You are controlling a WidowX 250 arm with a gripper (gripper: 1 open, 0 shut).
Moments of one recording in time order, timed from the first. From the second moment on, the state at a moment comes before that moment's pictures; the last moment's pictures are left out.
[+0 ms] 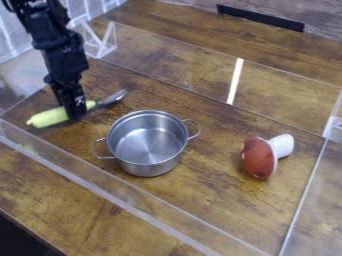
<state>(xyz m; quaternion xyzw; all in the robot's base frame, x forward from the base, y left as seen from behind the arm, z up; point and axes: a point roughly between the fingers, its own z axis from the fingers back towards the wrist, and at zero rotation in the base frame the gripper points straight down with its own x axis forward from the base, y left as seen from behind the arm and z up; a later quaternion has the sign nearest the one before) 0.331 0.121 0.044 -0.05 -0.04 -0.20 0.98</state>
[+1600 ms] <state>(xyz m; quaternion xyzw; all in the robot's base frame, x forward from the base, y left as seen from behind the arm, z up) 0.341 0.098 0.059 -0.06 -0.05 -0.19 0.98</state>
